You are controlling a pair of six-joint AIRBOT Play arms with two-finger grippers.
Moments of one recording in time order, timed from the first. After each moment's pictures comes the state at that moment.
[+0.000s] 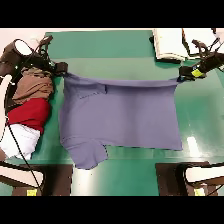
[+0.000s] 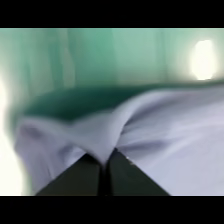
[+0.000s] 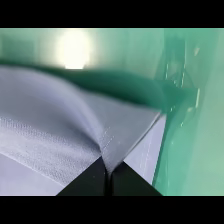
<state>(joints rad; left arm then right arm) -0.01 -1.61 1.63 1.18 -1.20 -1.43 -0.18 -1.53 1.58 -1.29 1.41 1.40</state>
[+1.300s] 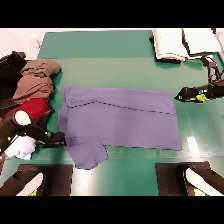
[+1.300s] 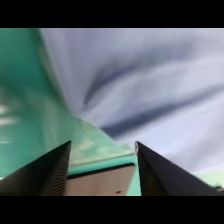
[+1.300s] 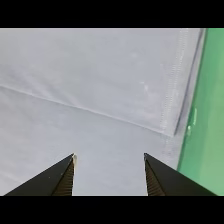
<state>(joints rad) -0.01 -0.87 0.49 1.20 -1.34 -1.57 -0.15 -1.00 1.06 -1.25 1.29 1.42</state>
